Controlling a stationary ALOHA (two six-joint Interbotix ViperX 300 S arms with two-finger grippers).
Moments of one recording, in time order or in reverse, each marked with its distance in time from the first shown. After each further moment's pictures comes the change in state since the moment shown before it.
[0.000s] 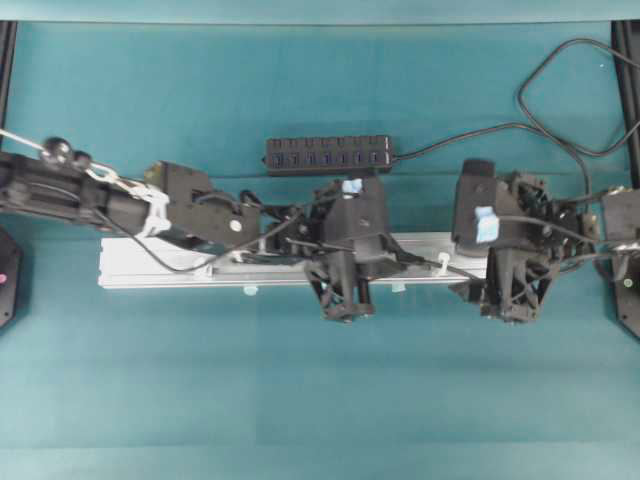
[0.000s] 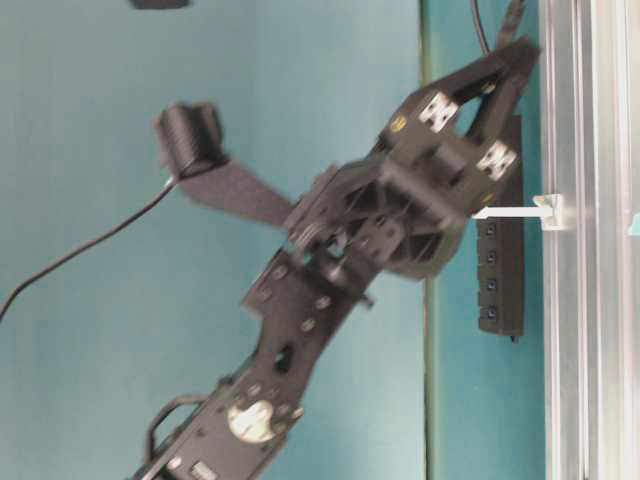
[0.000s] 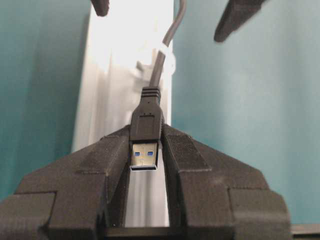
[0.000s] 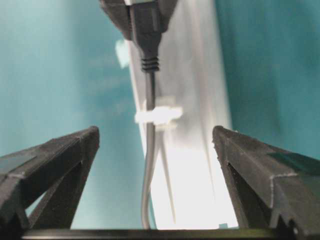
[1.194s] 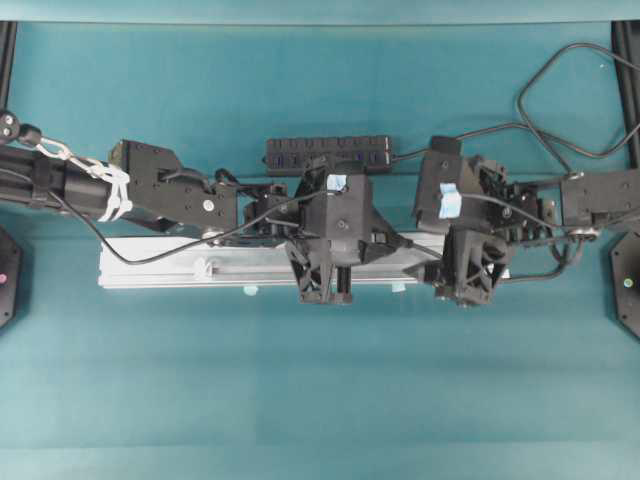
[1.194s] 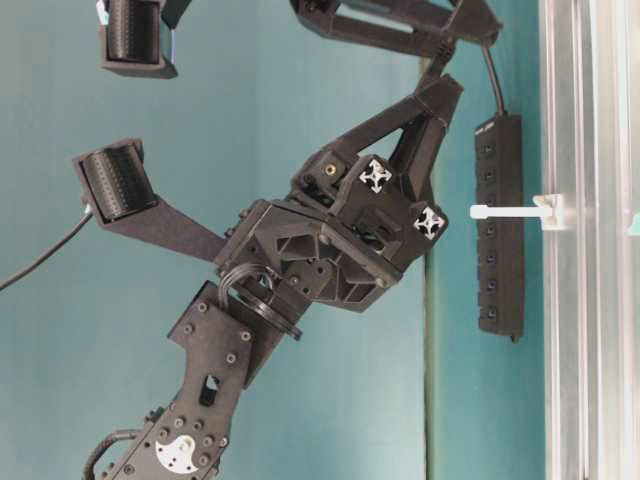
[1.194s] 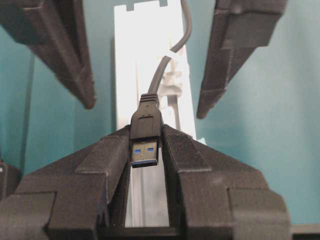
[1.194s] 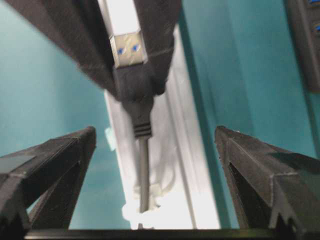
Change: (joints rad) left arm 0.014 -0.097 0.028 -0.002 0.060 0.204; right arm -0.057 0.135 -0.084 -0.006 -0.144 -0.002
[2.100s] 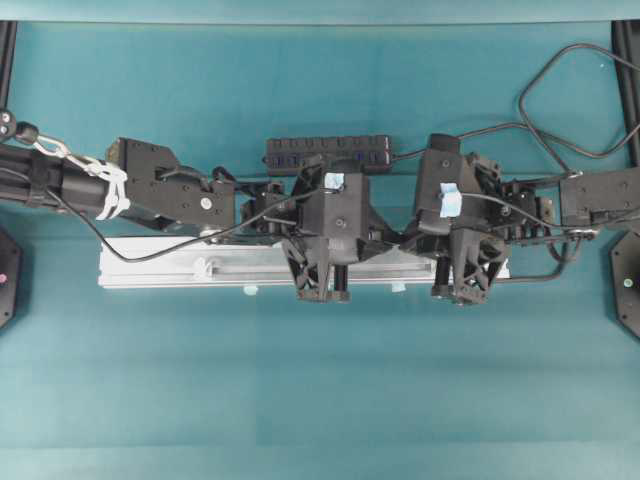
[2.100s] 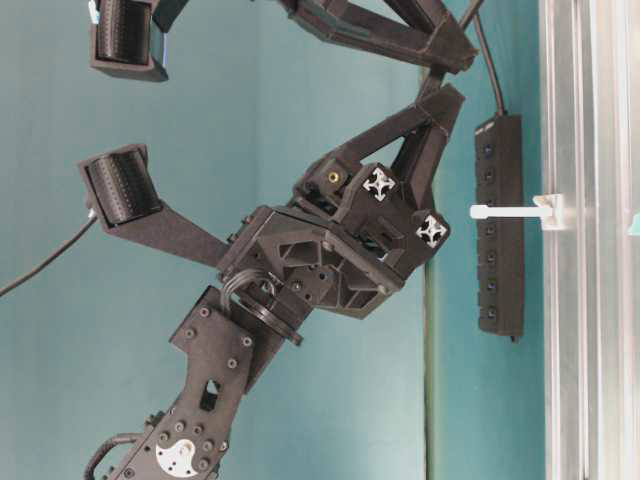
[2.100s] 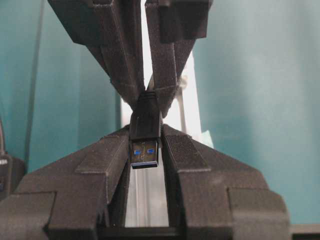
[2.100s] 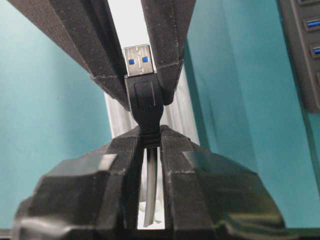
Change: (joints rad) left arm 0.003 -0.006 0.011 0.000 0.015 -0.006; right arm 0.000 0.005 0.000 -0.002 -0.043 -0.025
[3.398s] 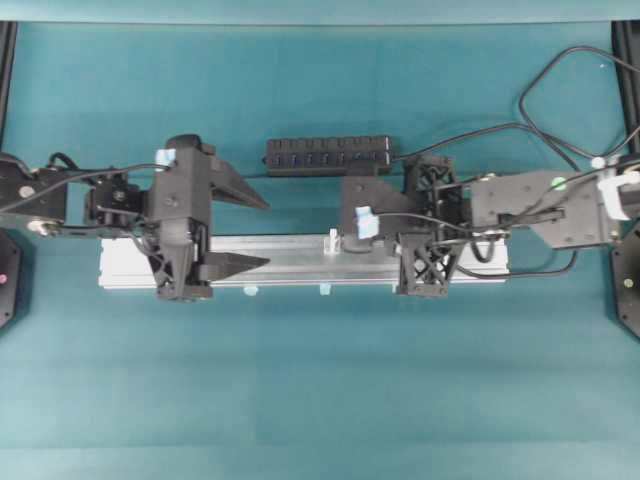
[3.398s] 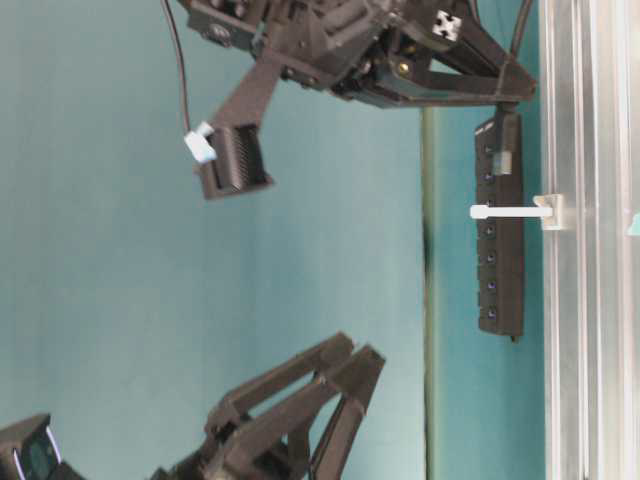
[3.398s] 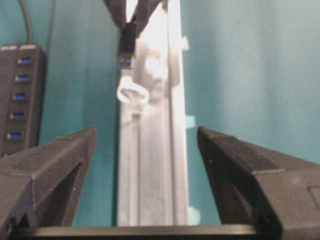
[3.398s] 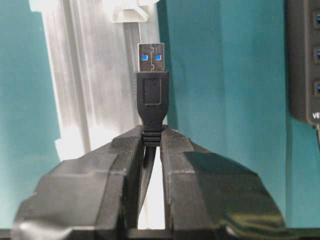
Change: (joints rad) left arm 0.005 -0.505 0.430 0.000 0.069 -0.075; right arm 0.002 0.265 -0.235 -0.100 0.281 -0.071
